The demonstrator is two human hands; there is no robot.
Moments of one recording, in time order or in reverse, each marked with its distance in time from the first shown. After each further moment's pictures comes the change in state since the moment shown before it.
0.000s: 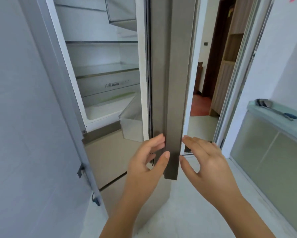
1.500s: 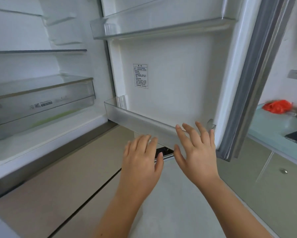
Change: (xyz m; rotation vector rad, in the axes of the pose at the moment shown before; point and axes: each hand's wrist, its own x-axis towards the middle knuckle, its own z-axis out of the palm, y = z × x) left_hand 0.107 -0.040 0.142 0.875 -0.035 0.546; right_hand 0.050 0.170 0.008 -0.391 0.246 0.081
